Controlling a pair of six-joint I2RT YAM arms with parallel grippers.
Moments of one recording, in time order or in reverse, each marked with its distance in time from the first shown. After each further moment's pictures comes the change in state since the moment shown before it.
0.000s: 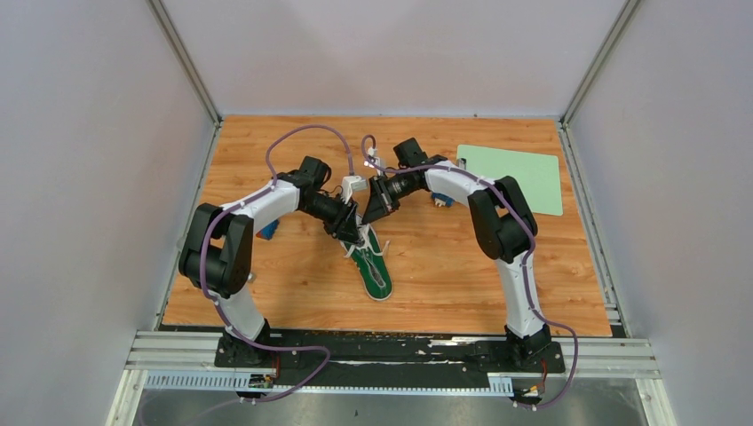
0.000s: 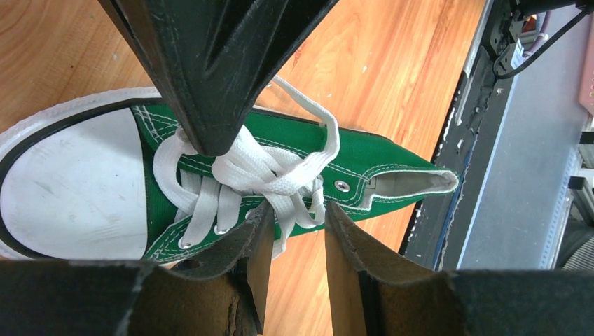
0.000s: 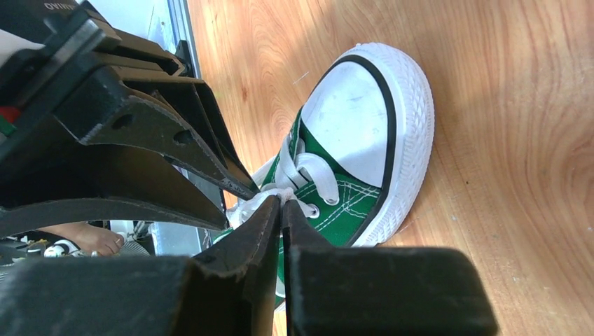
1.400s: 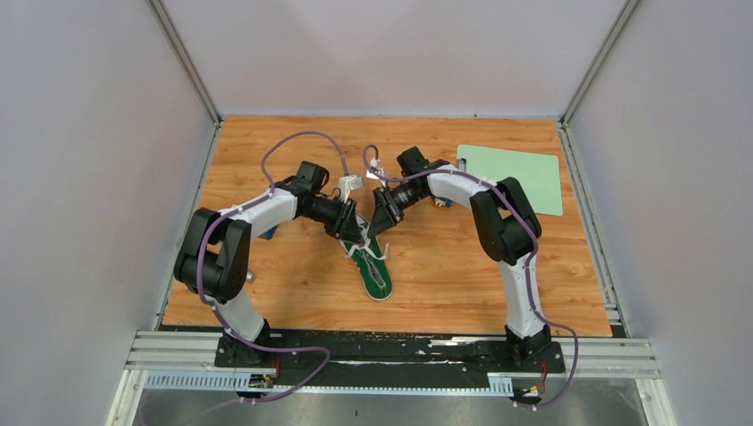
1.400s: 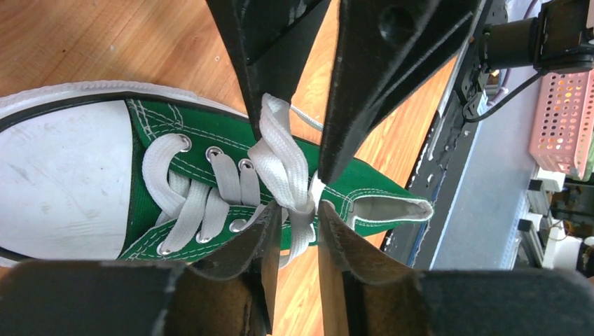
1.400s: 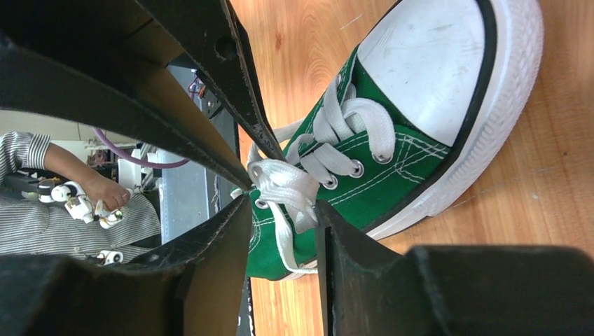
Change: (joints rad) left arm 0.000 -0.042 -0.097 0.178 0.011 -0.256; right arm -0.001 -0.035 -0.079 -0.126 -0.129 -0.224
